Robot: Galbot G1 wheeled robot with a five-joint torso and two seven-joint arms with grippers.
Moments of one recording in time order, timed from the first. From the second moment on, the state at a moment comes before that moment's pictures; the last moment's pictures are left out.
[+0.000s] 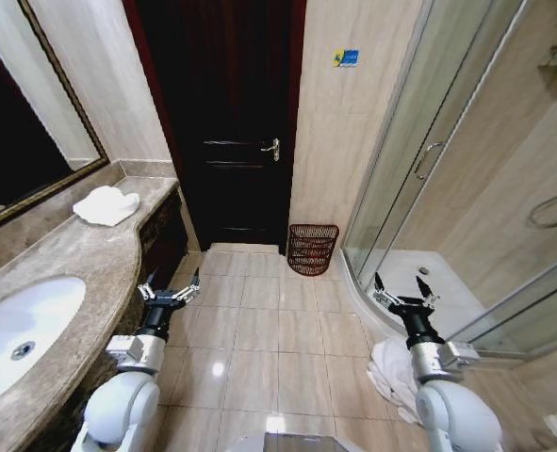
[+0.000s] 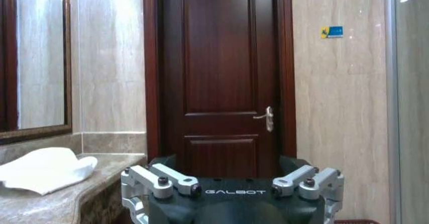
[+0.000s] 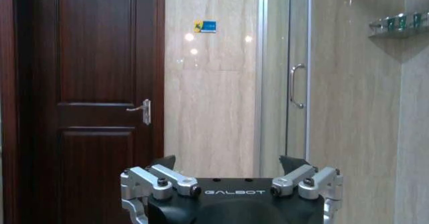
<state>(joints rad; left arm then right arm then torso) 1.67 -1.33 -0.73 -2.31 -0.27 0.04 -0.03 -1.61 1.52 0.77 2.30 0.16 -0.13 -0.07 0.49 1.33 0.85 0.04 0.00</state>
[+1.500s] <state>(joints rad) 1.69 -1.34 -0.76 -2.30 -0.26 0.01 0.02 -1.64 1.53 0.78 2.30 0.13 -0.08 -0.13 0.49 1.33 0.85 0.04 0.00</state>
